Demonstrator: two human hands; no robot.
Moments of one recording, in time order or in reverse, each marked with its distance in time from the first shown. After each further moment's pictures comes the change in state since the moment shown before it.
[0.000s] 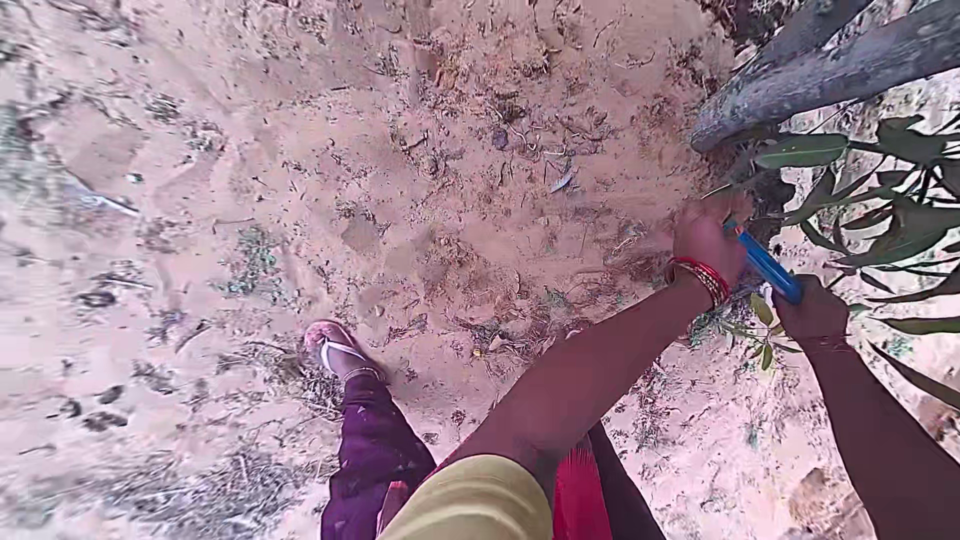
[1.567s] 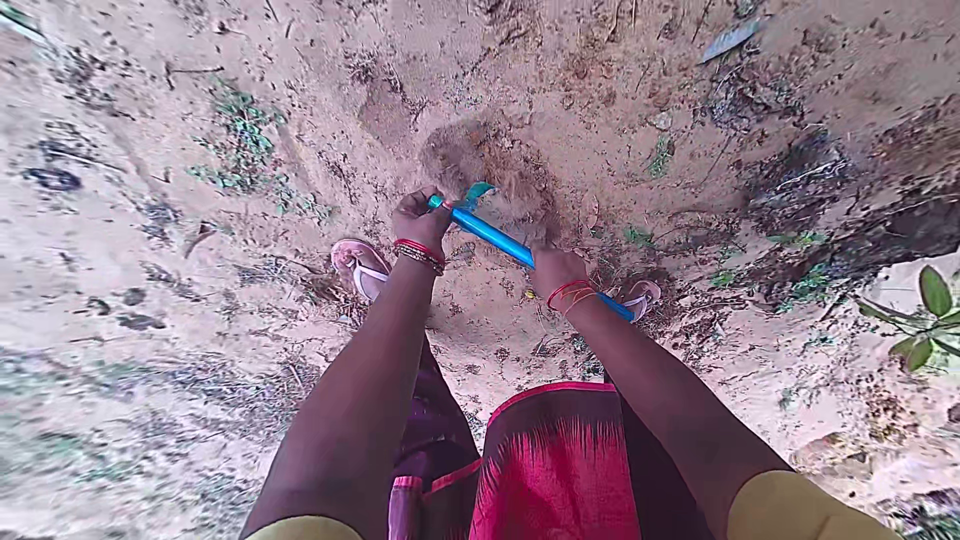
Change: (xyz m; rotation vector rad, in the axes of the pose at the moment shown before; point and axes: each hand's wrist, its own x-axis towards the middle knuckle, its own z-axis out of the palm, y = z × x) left_hand -0.089 -0.333 -0.402 -0.112 0.745 -0.426; right_hand -0.097 -0.452 0.247 -0.013 -0.872 -0.394
